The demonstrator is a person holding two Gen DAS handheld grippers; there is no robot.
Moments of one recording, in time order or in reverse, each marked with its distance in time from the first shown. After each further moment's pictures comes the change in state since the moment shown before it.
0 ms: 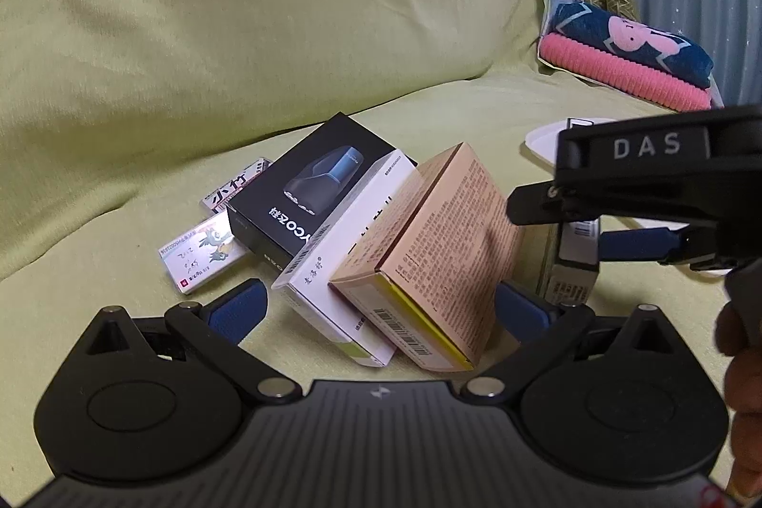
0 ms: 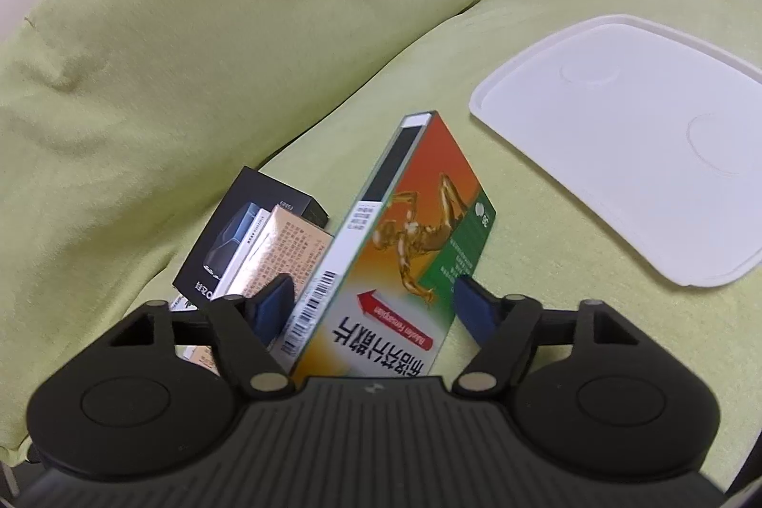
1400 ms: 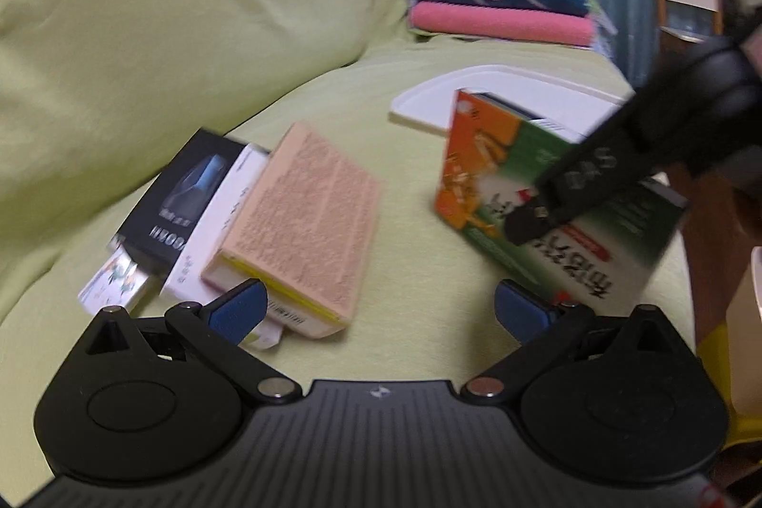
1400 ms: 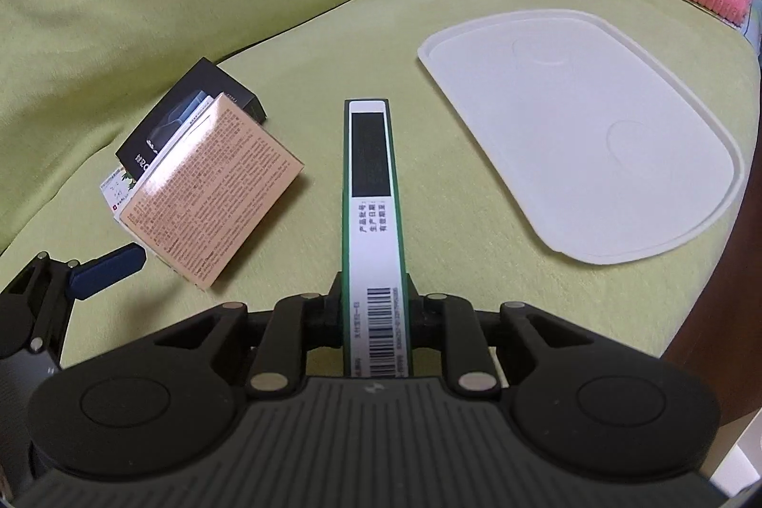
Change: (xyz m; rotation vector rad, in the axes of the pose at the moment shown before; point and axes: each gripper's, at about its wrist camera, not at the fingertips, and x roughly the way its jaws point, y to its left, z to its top) left arm -0.022 -0.049 -0.020 0.295 -0.007 -0.208; right arm -0.019 -0.011 -0.002 -0.224 0.199 -0.165
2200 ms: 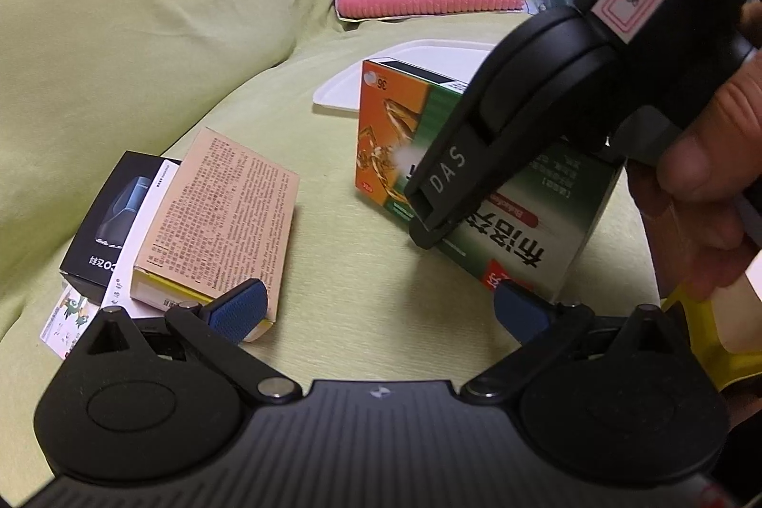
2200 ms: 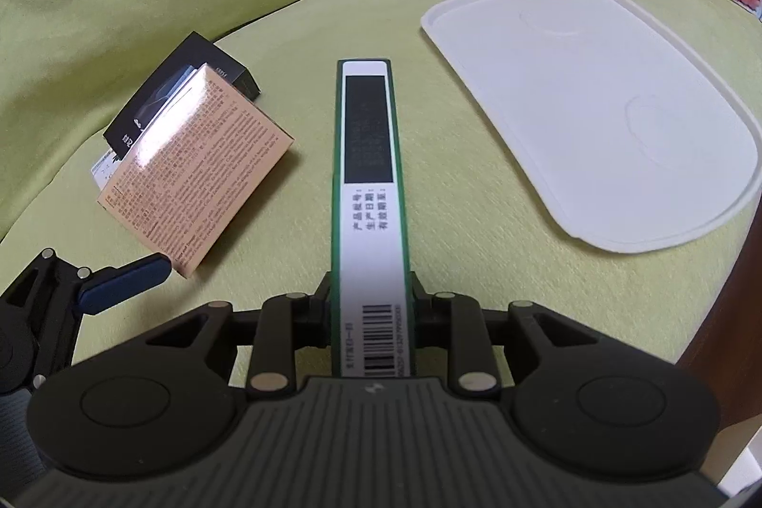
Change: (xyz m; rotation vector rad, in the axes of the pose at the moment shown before) left arm 0.001 -0.034 -0.002 0.148 0.041 -0.089; right arm 0.019 -0.007 -0.004 -0.016 0.051 0.021
